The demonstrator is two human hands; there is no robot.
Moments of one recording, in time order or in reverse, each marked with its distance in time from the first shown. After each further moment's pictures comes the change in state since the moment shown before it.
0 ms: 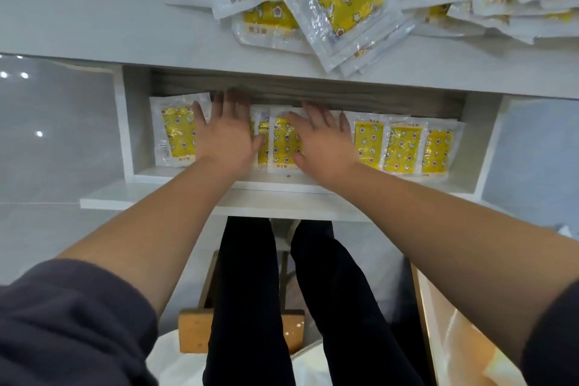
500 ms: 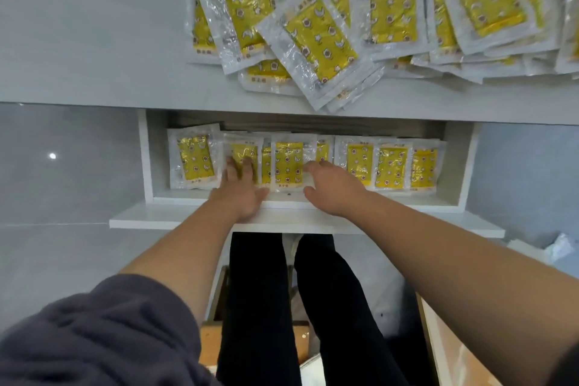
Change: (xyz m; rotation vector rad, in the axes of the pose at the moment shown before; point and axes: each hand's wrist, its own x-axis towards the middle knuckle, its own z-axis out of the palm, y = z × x) left_hand -0.033 0.002 0.006 -0.374 -0.528 -0.092; right_hand -0.035 0.003 -0.035 0.255 -0.372 0.121
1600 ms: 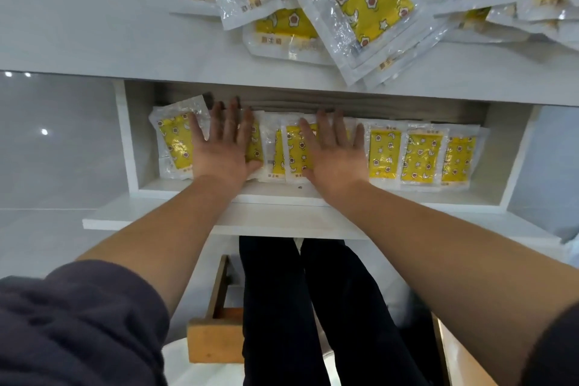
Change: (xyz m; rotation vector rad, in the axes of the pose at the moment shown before) left_hand 0.055 -0.025 -0.005 0.601 0.422 0.060; right_hand 0.065 0.001 0.039 -0.422 0.253 0.014
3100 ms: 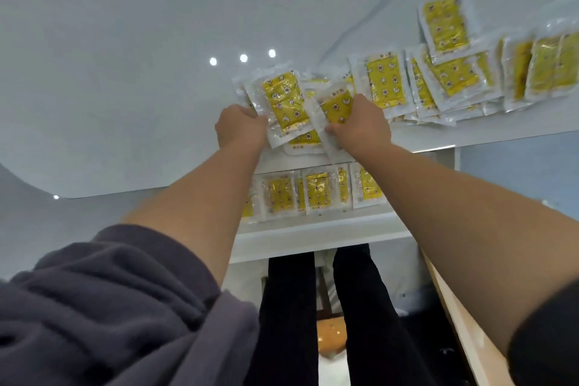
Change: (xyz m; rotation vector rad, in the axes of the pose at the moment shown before) left_hand -0.003 -0.089 -0.240 -1.308 0.081 -0.470; right_hand -0.017 0.019 -0.236 0.806 0.200 0.591
